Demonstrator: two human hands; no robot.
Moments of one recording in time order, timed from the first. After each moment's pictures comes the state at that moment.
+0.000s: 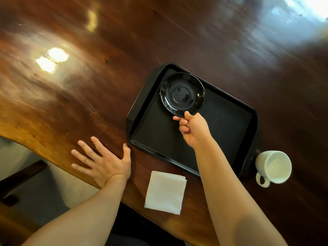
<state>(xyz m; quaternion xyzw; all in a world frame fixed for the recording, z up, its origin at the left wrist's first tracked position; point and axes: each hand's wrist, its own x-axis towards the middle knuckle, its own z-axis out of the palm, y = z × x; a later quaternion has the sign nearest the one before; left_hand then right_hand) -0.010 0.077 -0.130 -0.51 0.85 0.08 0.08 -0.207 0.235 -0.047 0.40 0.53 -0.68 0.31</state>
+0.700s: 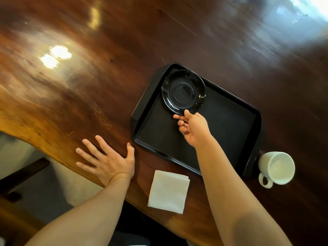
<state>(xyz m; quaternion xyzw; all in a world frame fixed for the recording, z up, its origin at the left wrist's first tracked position) -0.010 0.078 -0.131 -0.51 0.85 0.09 0.09 -0.207 0.224 -0.056 0.39 0.57 -0.64 0.32</state>
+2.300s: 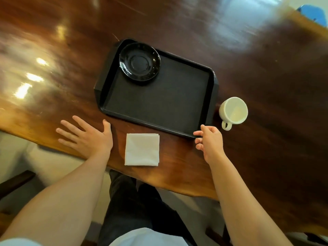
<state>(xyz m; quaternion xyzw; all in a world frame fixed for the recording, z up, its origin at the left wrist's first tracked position) 0.007 0.103 -0.121 -0.48 0.87 0.10 0.07 -0.047 0.414 -0.024 0.40 0.72 -0.55 0.17</state>
